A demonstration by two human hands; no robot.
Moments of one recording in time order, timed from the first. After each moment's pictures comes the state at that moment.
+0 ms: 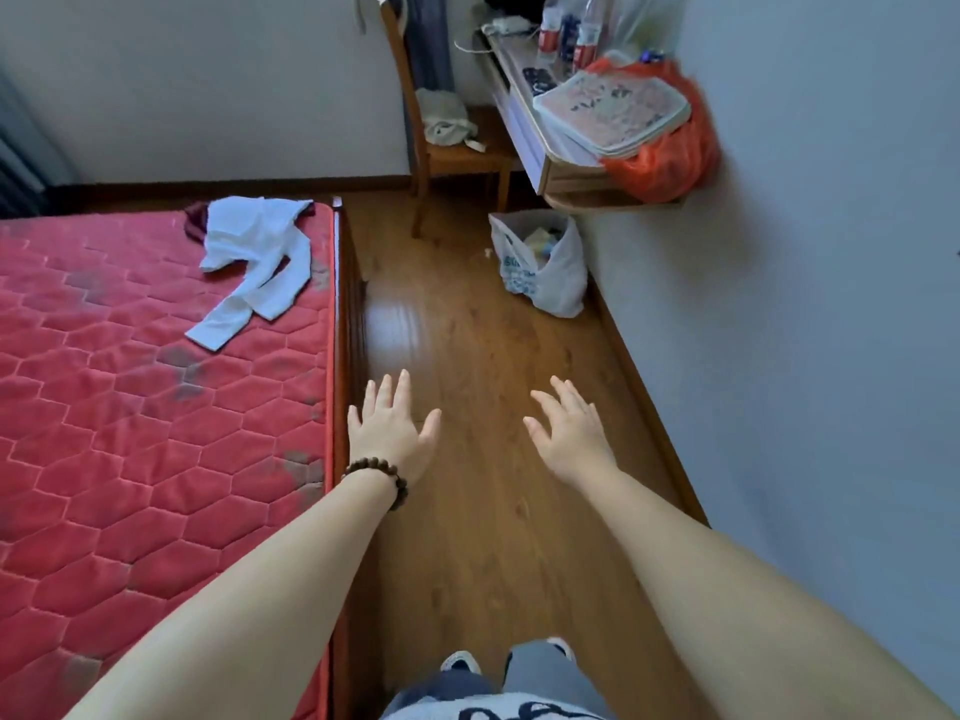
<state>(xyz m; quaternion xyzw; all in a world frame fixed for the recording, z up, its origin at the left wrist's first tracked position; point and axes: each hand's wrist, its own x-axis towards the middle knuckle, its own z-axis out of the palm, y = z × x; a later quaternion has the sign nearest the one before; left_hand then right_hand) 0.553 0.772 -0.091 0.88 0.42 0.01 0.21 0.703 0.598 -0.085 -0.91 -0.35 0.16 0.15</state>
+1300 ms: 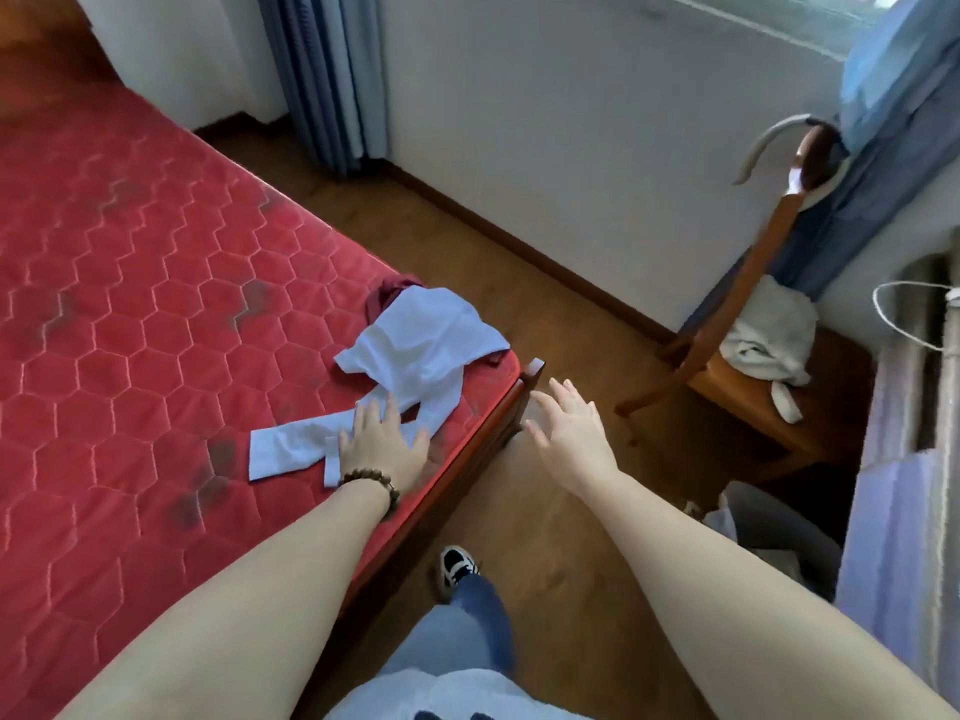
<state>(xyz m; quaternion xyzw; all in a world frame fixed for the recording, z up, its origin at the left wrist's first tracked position) 0.860 1.362 -0.147 0.61 0.76 0.03 0.22 1.100 1.361 -0.117 -0.69 -0.69 0.20 0.07</state>
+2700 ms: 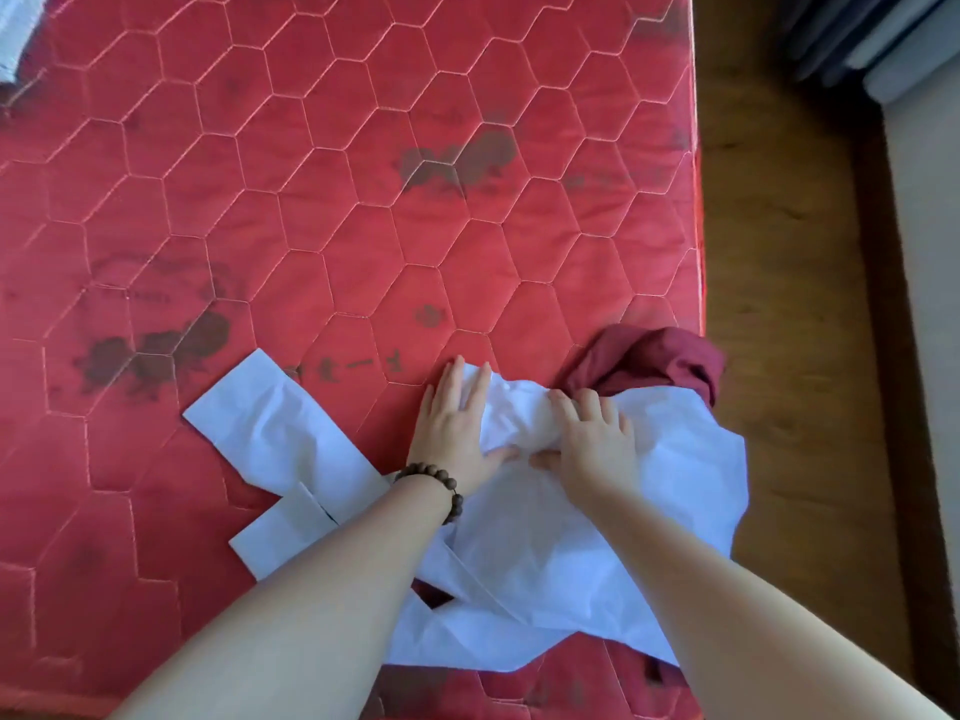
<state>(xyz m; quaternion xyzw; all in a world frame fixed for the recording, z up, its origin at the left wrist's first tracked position) 0.772 1.669 -0.483 0.33 0.90 0.17 0.24 0.881 1.808 -0.470 -0.28 -0.94 0.10 -0.17</state>
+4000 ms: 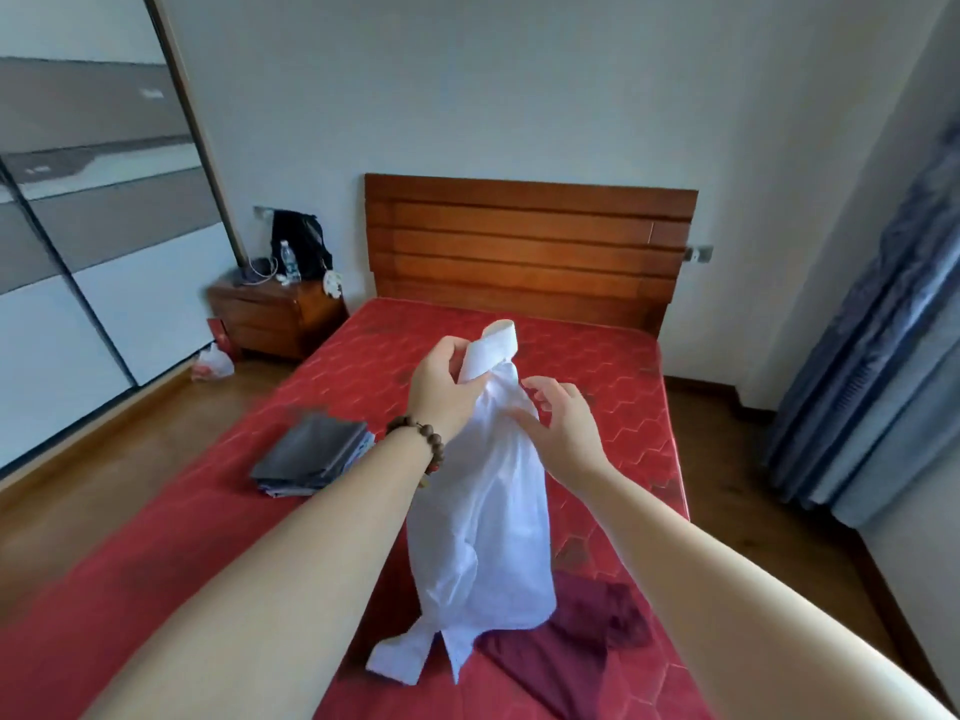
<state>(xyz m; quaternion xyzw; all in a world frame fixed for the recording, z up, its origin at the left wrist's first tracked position) 0.589 1.573 0.151 0.22 0.81 0.55 -0.07 0.666 1.713 0.111 -0.11 -0.89 0.39 0.21</state>
